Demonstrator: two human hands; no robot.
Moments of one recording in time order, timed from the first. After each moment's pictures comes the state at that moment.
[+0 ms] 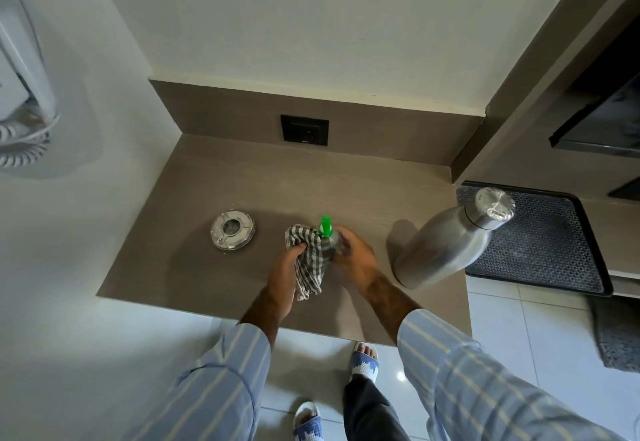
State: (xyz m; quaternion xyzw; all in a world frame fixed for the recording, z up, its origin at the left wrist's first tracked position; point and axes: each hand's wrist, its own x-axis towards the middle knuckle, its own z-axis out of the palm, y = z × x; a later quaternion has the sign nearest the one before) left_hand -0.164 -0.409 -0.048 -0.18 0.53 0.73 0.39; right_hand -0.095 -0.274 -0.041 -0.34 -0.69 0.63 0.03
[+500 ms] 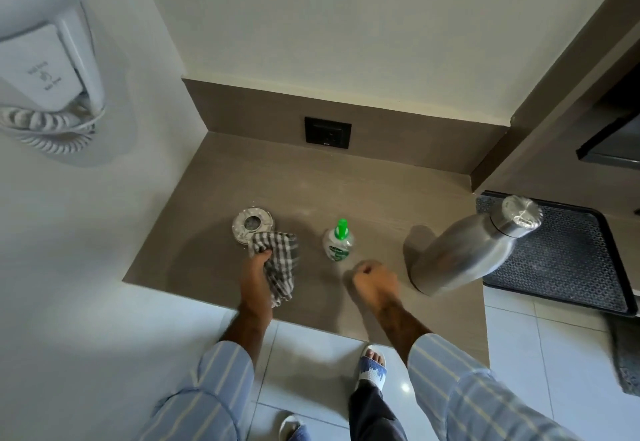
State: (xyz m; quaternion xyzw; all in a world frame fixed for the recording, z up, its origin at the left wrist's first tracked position) left_hand -0.179 -0.481 -0.039 -0.26 0.54 0.76 0.25; right_hand -0.067 -0.299 -0.040 -0.46 -0.76 0.46 -0.07
